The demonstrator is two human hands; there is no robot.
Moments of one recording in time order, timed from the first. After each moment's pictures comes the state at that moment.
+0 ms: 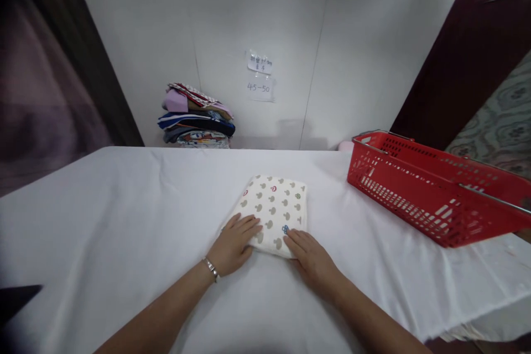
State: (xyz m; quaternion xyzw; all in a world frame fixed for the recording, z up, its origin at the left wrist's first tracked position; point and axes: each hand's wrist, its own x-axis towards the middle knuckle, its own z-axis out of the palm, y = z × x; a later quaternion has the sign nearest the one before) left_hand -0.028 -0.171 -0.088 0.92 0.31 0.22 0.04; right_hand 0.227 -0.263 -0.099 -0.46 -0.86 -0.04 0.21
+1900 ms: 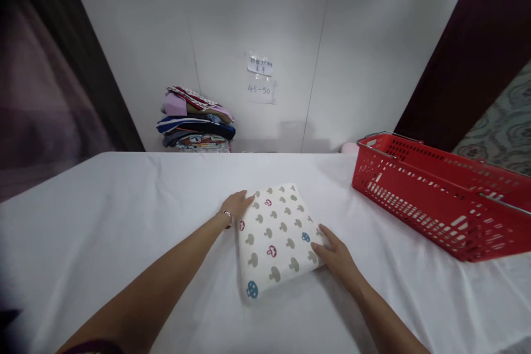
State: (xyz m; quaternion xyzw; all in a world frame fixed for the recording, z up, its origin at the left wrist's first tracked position) left_hand 0.000 -0.041 -0.070 0.75 0.60 0.15 0.24; right_hand 0.267 -0.235 -0.097 -0.71 -0.46 0.32 0.43
